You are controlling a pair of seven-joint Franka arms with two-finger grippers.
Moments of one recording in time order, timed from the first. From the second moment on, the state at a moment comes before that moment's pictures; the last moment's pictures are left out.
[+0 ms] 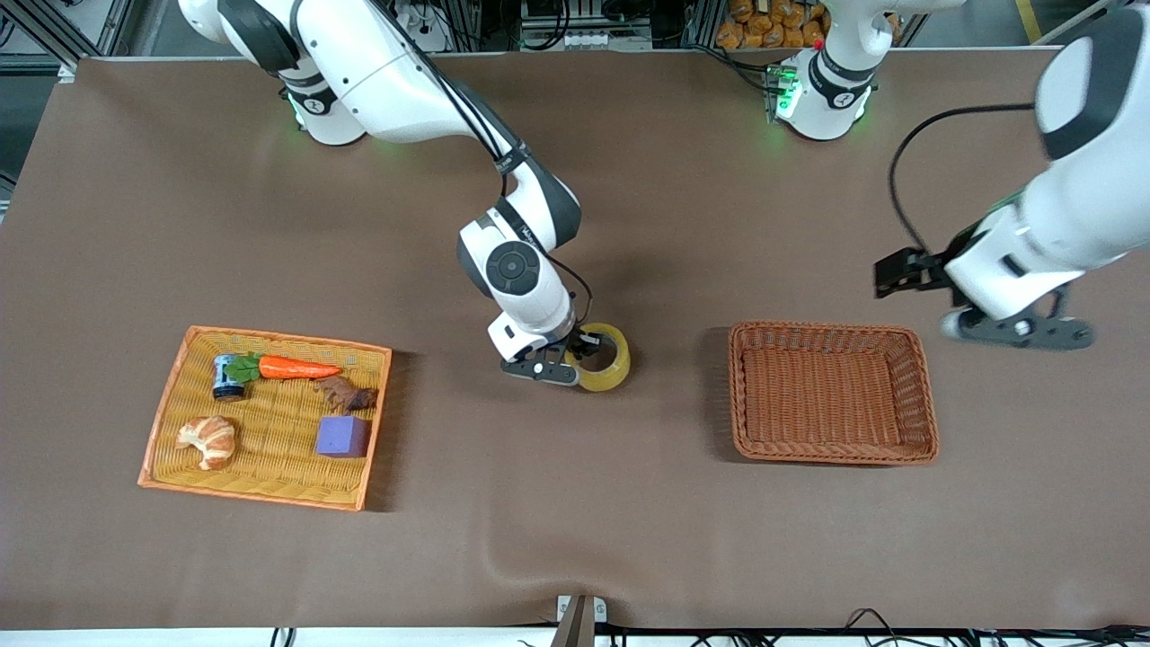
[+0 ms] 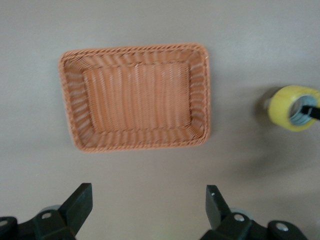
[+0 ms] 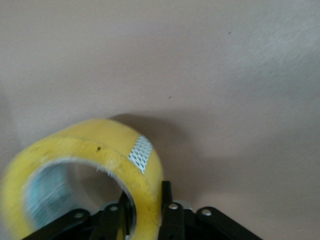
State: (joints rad) left arm -0.12 0.27 -0.11 -1.38 -0.03 1.58 -0.11; right arm 0.73 0.83 -0.01 -1.42 0.19 2.38 0.84
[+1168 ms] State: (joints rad) left arm -0.41 0.58 -0.12 -1.37 -0.07 2.06 -0.50; right arm 0.28 0.41 -0.09 -1.47 0.16 1.85 0.16
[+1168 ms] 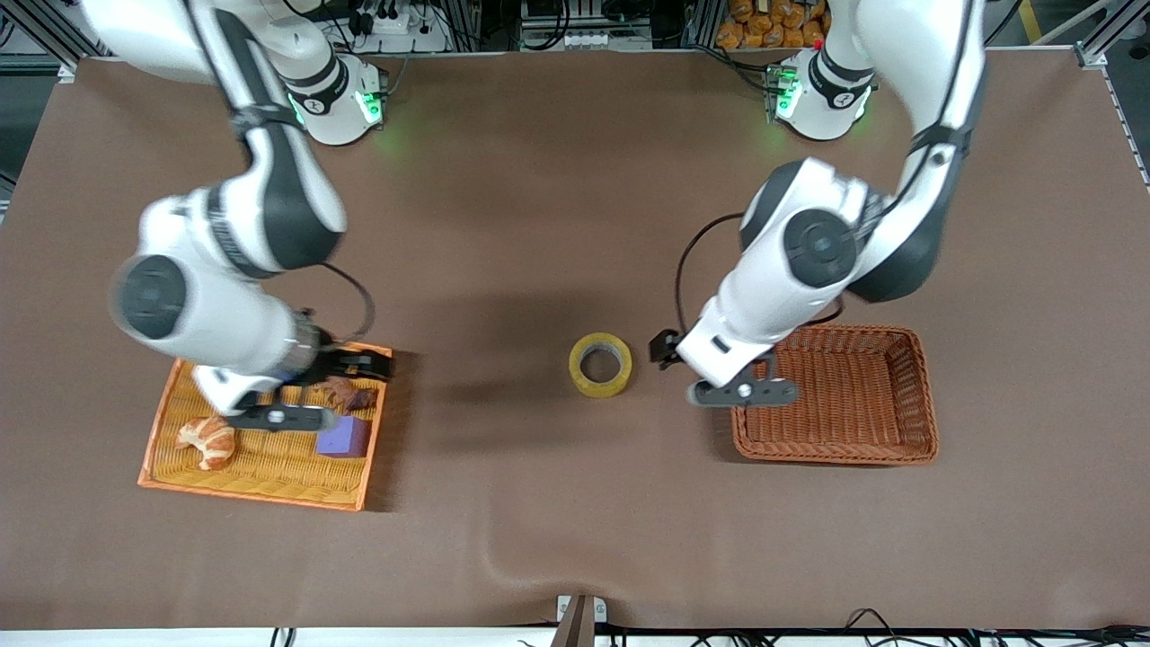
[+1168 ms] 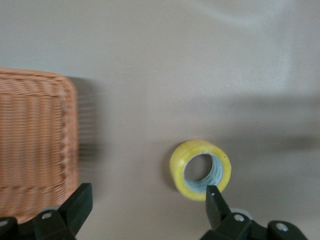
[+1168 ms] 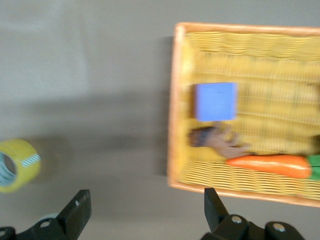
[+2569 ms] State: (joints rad) left arm -0.54 0.87 -0.11 -1.37 0.01 2.28 -0.50; right arm 0.01 -0.01 -0.04 -1.59 -0.02 1.53 -0.04
